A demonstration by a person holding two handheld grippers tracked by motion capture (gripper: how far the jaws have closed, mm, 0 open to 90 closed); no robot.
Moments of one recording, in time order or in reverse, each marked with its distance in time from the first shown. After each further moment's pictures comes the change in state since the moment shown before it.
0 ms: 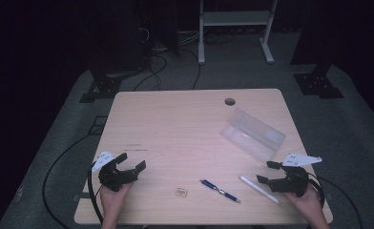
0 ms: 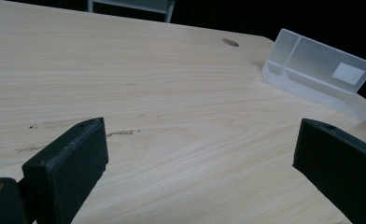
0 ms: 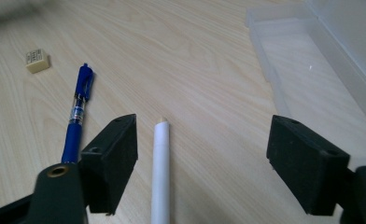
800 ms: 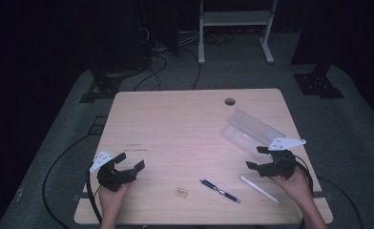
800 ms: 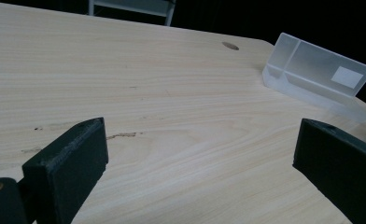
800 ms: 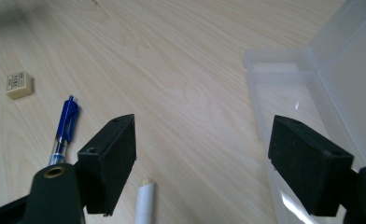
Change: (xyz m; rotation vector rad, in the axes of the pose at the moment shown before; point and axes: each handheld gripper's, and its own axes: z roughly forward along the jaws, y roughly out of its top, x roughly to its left) left arm 0.002 0.001 -0.003 -0.012 -0.003 -0.002; right arm -0.002 0.051 0.026 0.016 -0.016 -0.087
